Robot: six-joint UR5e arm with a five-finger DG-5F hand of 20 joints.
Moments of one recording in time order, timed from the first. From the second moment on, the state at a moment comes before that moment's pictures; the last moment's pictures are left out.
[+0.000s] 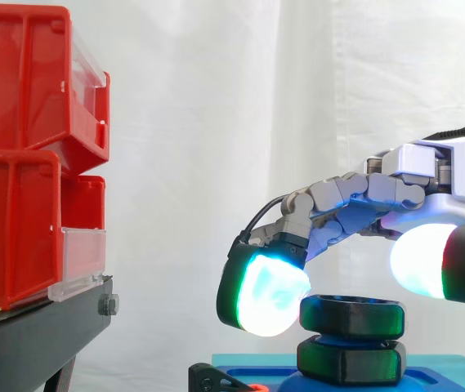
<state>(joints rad) -0.03 -2.24 -1.33 -2.55 -1.98 -1.41</state>
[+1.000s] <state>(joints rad) -0.08 -2.24 -1.32 -2.48 -2.07 -1.37</state>
